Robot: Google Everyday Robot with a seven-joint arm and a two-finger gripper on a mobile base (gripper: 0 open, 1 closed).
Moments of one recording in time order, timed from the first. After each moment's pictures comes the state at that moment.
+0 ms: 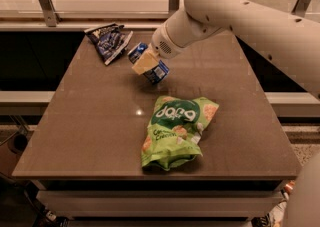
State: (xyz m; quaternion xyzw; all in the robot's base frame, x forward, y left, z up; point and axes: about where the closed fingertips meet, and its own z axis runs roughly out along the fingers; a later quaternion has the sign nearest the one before) arm 0.662 0.038 0.869 -0.52 0.77 0.17 0.33
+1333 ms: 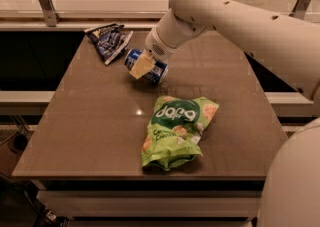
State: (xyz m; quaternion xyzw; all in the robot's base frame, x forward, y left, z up) arm 0.665 0.046 0.850 -0.54 0.78 0.14 0.29
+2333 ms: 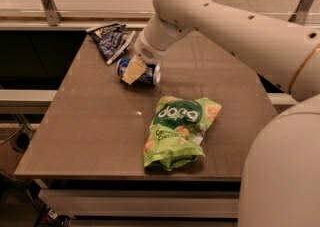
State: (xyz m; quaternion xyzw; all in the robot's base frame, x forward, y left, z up) arm 0.662 0.072 0.834 -0.57 0.77 0.14 0.26
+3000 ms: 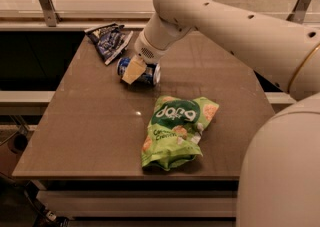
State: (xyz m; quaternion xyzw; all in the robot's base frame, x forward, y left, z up) arm 0.662 0.073 0.836 -0.57 0.77 0.14 0.26
